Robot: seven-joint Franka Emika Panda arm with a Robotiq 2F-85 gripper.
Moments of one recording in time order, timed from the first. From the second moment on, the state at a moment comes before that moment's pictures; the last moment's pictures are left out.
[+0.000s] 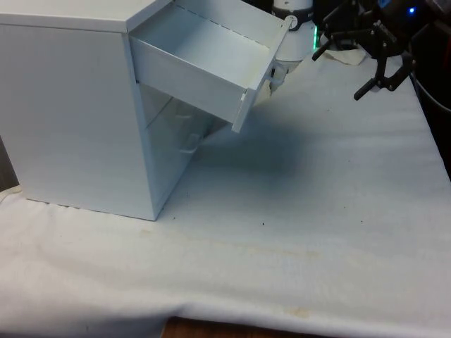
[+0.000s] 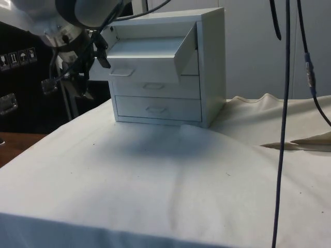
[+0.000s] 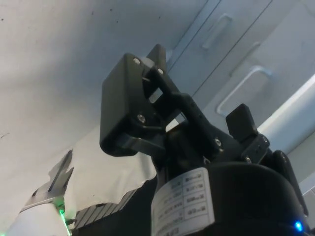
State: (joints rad) arm 0.75 0.54 -0.47 -1.62 -0.45 1.89 0.64
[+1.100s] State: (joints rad) arm 0.75 0.54 -0.47 -1.62 -0.45 1.88 0.64
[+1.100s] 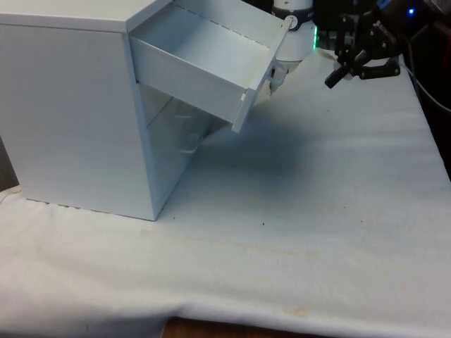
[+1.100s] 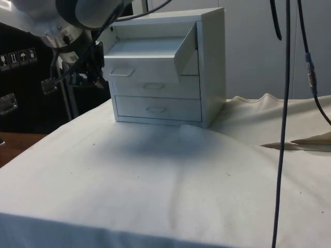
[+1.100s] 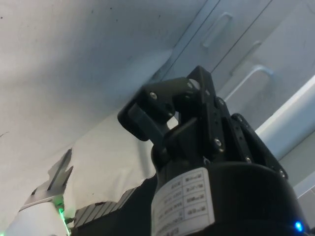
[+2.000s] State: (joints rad) arm 0.75 0.49 -0.52 -1.70 -0.50 1.89 0.61
